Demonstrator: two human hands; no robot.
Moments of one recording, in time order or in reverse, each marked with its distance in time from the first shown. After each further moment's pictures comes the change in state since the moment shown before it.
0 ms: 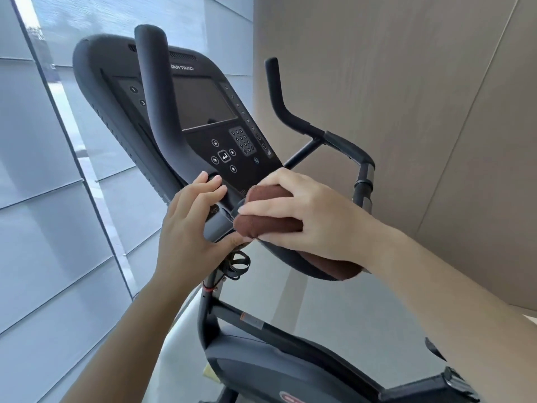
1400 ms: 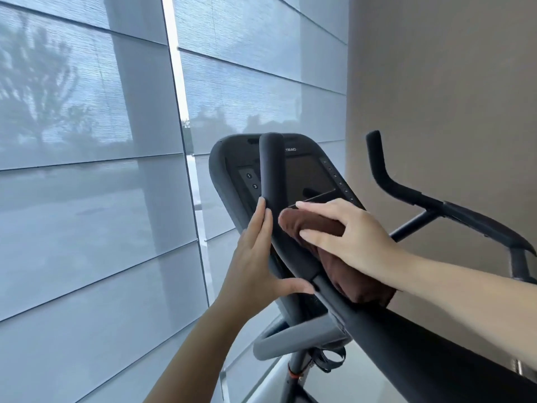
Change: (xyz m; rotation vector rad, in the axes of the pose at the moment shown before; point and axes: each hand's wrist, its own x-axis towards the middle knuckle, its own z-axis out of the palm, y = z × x) left_hand 0.063 -0.057 -0.042 0.109 -0.190 -0.189; right_hand 0.142 0.030 0.030 0.483 0.302 0.058
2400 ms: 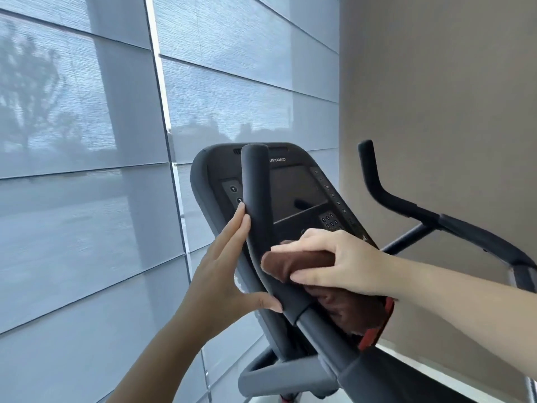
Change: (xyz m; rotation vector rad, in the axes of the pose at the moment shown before) left_hand 0.017 -0.021 -0.015 -0.021 0.004 0.044; right_hand 0.018 0.020 -0.010 0.076 -0.468 -0.052
